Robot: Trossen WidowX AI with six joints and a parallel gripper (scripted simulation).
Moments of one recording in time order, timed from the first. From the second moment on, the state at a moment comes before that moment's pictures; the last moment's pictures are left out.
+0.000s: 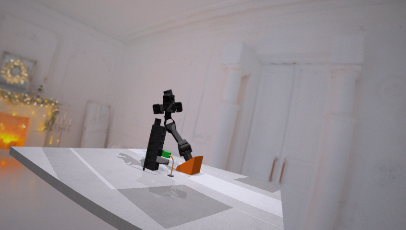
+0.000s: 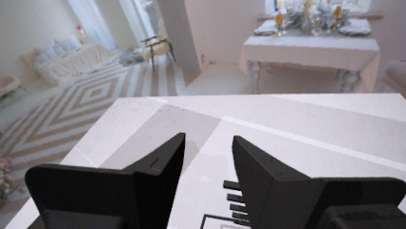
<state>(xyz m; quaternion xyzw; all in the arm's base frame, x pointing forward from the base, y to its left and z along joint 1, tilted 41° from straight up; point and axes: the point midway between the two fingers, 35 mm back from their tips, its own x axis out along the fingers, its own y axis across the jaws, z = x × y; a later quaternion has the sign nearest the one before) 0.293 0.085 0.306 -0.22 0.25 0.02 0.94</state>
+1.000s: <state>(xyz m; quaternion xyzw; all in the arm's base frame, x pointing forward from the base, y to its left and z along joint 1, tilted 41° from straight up) 0.257 0.029 0.078 -0.60 0.68 0.27 0.32</state>
